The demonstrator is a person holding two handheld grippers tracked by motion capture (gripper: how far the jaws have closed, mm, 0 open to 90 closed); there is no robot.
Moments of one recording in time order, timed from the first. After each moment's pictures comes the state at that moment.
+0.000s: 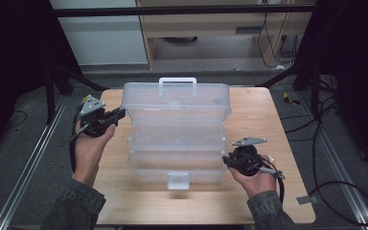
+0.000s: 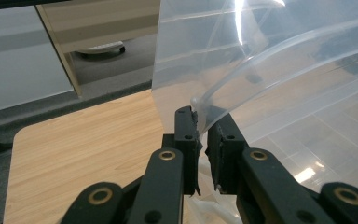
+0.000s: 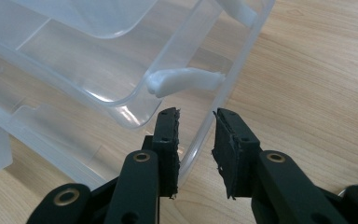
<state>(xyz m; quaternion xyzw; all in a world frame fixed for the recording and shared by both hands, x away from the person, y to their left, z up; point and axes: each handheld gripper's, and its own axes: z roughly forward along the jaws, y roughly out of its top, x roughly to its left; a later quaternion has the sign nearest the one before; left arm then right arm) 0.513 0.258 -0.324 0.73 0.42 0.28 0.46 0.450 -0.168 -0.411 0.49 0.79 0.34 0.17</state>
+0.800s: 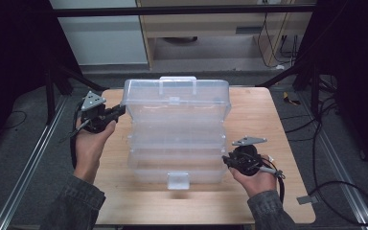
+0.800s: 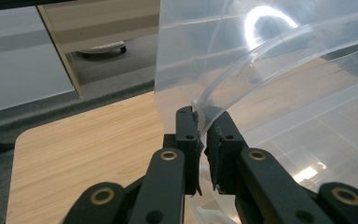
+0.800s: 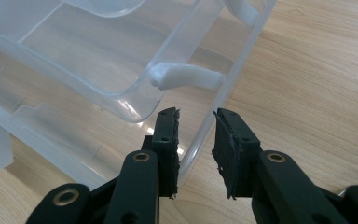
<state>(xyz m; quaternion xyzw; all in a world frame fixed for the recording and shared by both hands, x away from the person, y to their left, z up) 0.521 0.257 -0.319 0.73 0.42 0.28 0.46 0.451 -0.168 -0.410 0.49 0.79 0.34 0.17</state>
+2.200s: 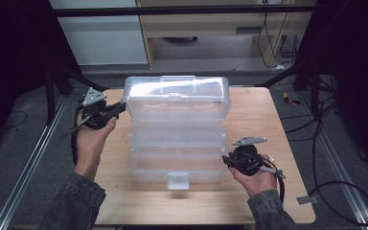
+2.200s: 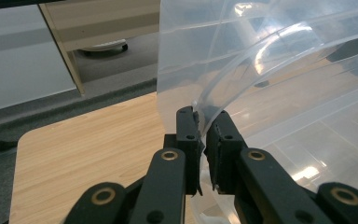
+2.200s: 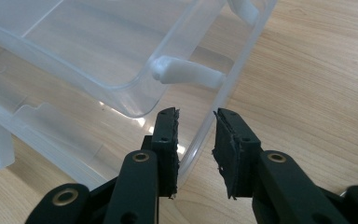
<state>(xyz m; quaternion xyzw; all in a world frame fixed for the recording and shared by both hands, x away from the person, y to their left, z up) 0.529 0.255 -0.314 0.73 0.42 0.28 0.46 0.451 -0.168 -0.411 0.49 0.79 0.34 0.17</state>
